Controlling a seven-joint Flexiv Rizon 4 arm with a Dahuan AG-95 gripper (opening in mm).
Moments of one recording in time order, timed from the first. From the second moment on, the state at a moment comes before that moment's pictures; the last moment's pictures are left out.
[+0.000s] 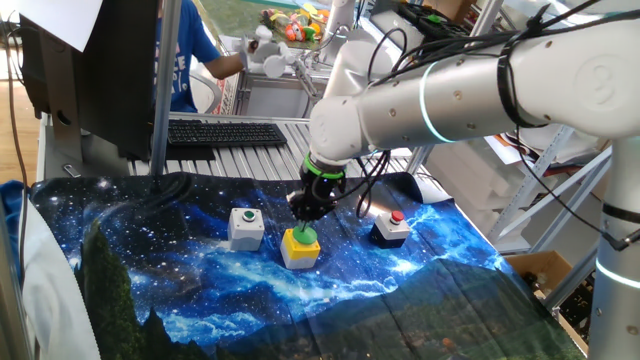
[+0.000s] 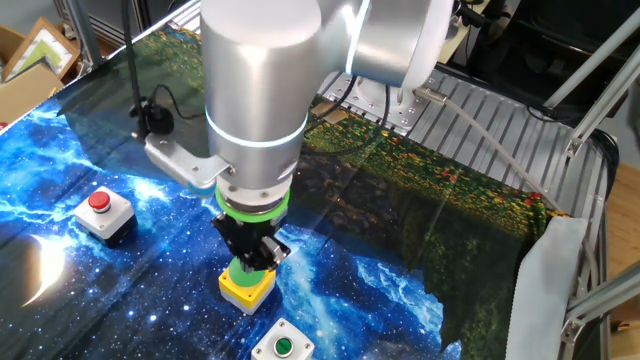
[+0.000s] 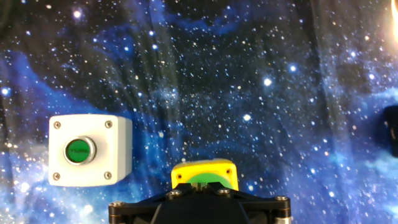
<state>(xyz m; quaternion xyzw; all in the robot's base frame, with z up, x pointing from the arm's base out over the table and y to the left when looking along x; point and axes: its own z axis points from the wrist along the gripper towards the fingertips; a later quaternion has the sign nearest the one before) 0.660 0.029 0.103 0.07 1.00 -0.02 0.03</state>
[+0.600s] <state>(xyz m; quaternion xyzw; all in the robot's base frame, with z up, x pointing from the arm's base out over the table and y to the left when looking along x) 0.658 0.032 0.165 0.13 0.99 -0.02 0.00</state>
